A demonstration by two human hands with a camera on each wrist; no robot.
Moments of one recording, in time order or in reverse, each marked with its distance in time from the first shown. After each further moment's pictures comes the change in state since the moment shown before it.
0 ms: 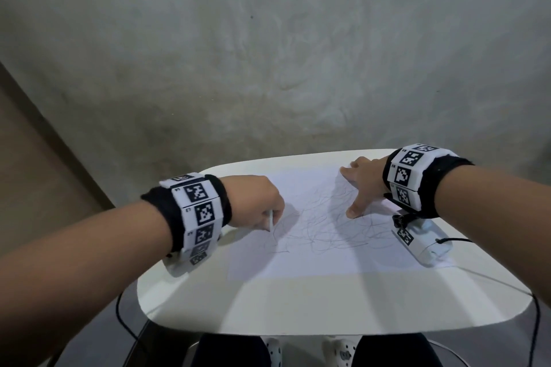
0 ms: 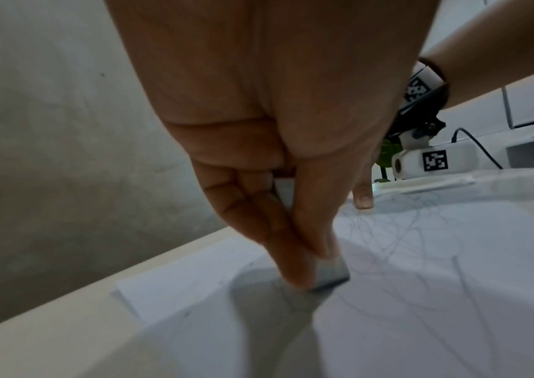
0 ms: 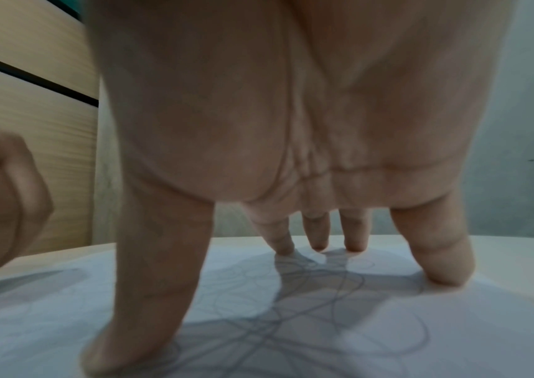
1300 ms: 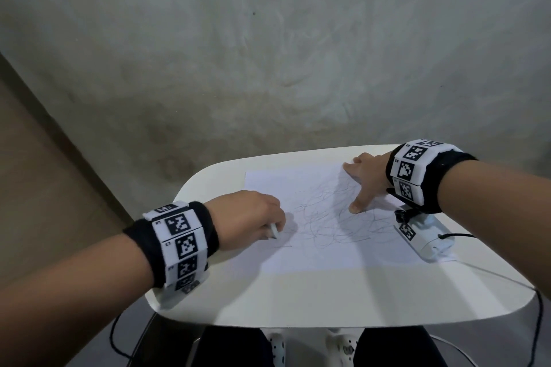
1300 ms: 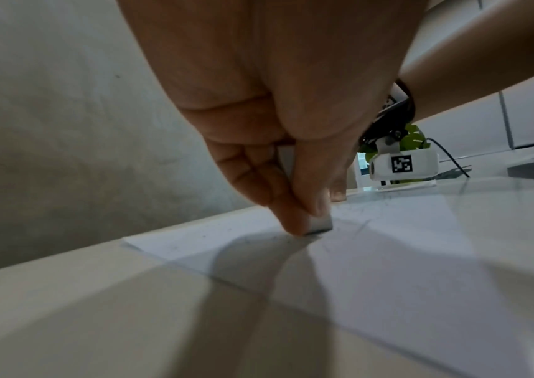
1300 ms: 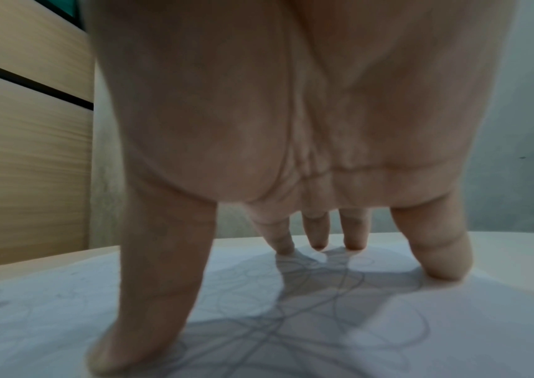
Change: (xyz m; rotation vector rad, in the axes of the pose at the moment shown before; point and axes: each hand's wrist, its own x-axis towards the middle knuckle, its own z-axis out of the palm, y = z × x) left_hand -0.032 0.012 0.026 -0.080 0.158 0.086; right_hand -0.002 0.000 -0.004 0.010 -0.037 0.006
